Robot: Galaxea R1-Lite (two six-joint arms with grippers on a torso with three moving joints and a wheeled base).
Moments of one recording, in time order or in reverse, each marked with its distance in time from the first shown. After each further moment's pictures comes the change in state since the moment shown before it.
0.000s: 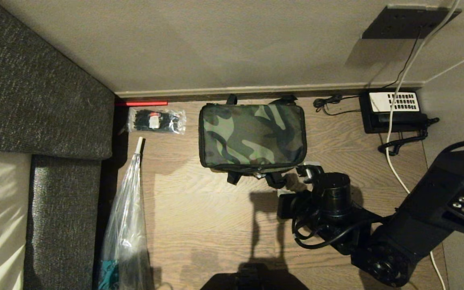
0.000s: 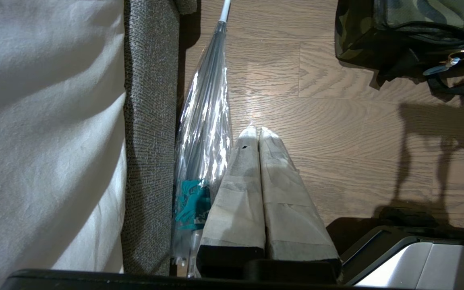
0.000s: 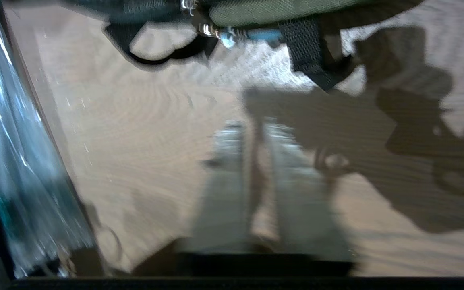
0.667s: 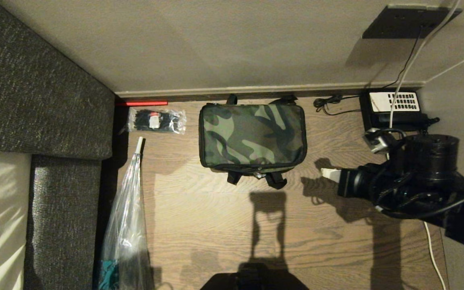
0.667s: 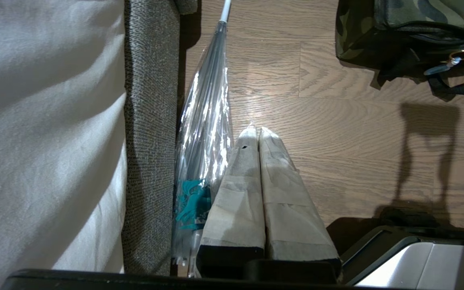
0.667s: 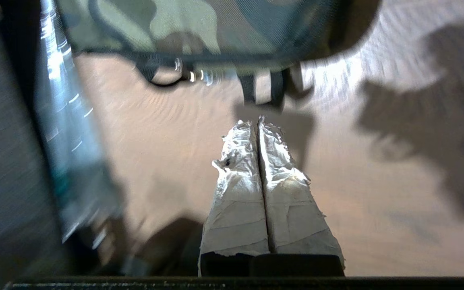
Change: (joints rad) left arm 0.000 0.000 0.000 0.000 0.000 0.000; right arm -0.275 -0.404 0.088 0.290 0.368 -0.065
